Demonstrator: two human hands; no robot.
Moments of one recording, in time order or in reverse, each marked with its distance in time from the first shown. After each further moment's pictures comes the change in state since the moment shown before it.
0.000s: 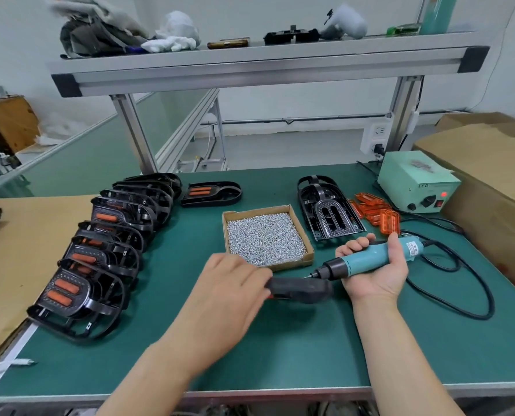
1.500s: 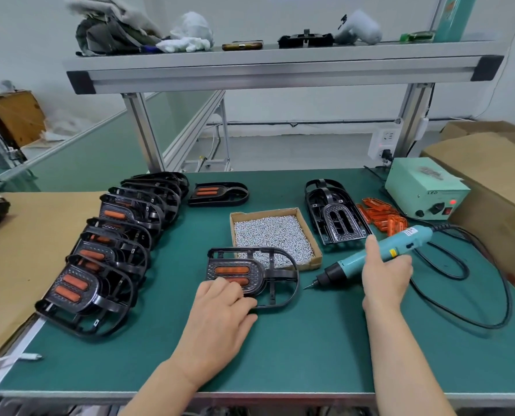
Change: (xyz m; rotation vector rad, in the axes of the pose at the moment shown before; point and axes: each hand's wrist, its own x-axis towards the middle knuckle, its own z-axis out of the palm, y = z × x) left_hand -0.045 -0.015 0.052 -0.035 0.036 -0.176; right_hand -0.003 0.003 -0.001 -1.327 0.488 -0.535
